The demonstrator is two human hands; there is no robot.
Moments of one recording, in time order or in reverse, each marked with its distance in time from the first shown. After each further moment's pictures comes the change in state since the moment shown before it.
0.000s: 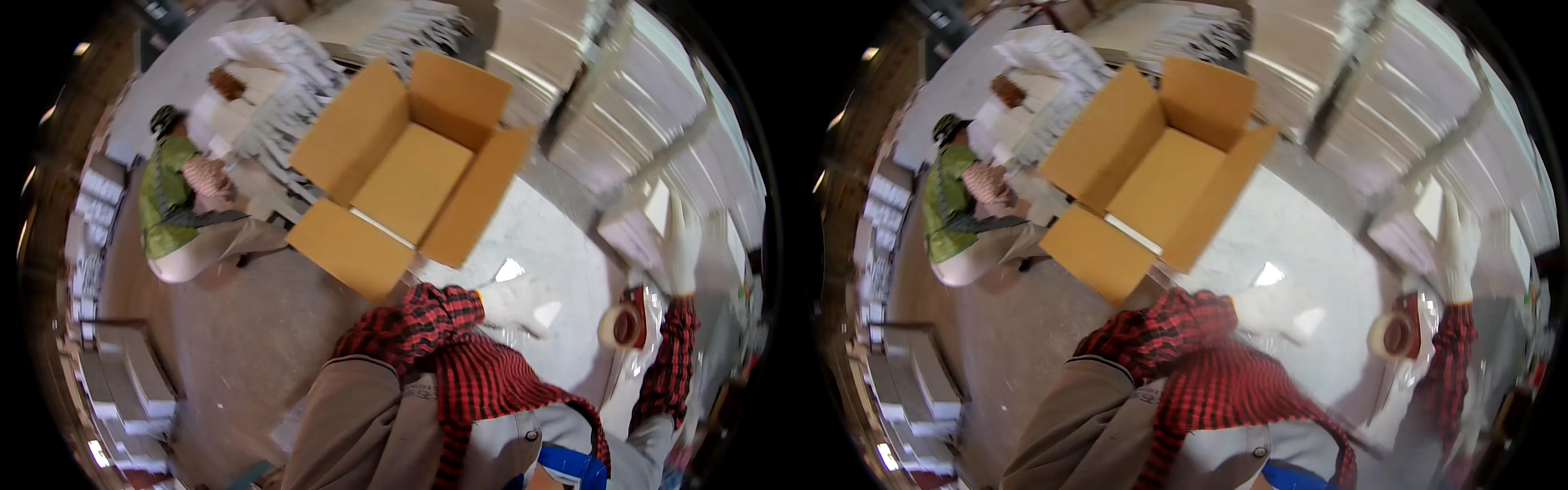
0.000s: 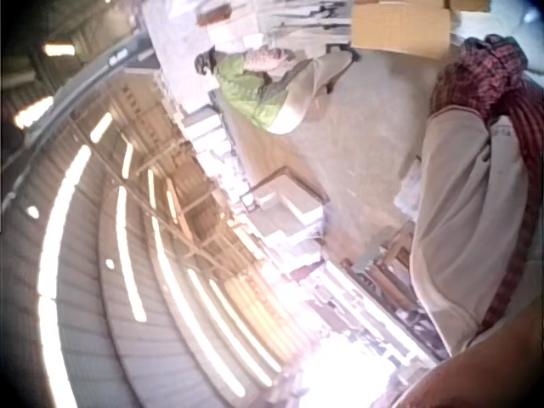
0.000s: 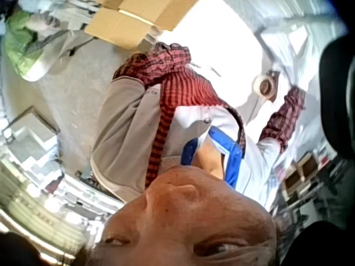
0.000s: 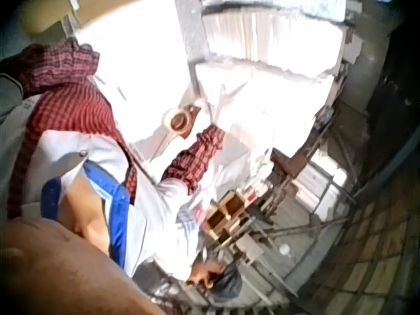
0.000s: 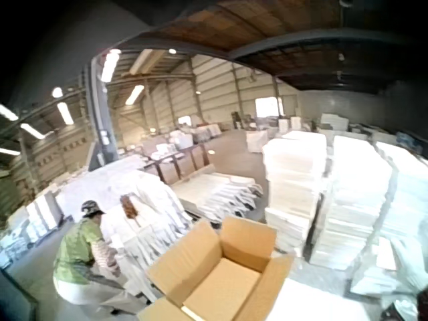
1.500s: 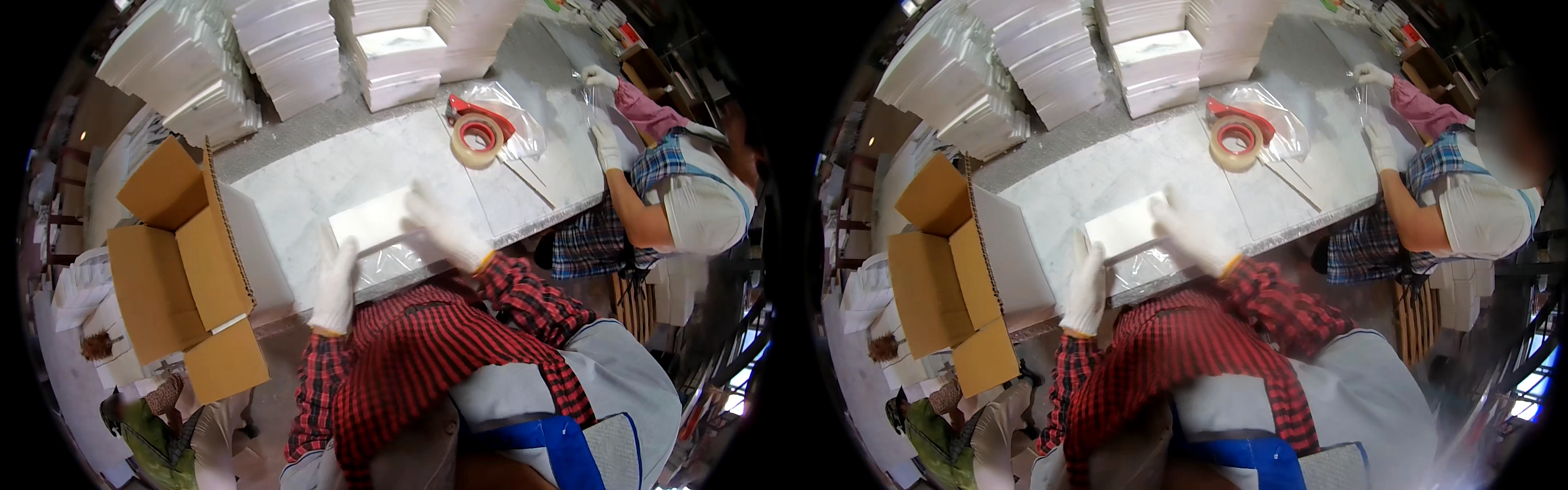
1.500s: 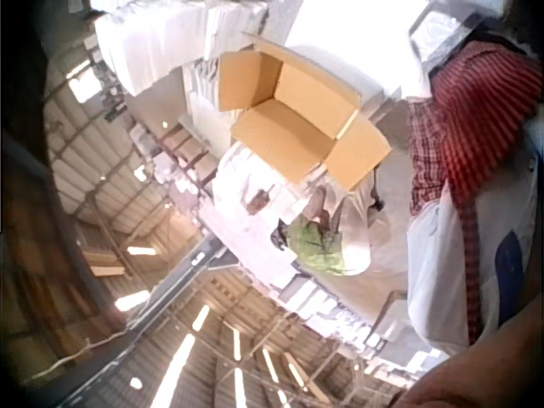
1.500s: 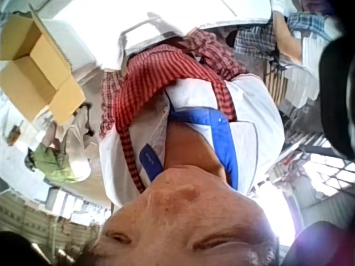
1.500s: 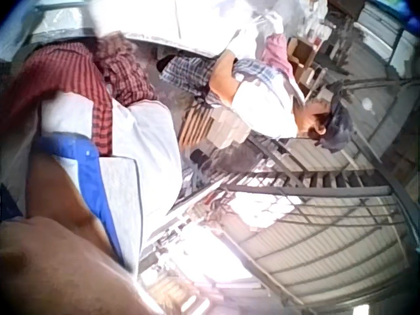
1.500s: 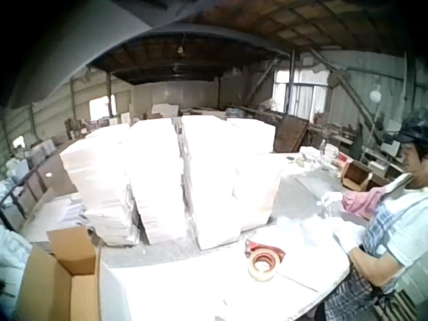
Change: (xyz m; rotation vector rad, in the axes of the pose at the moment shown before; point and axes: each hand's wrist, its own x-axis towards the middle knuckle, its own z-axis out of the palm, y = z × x) left_hand -0.066 0.007 -0.005 -1.166 0.438 -0.585; right_hand -0.139 -0.311 -0.063 1.336 -0.169 1.335
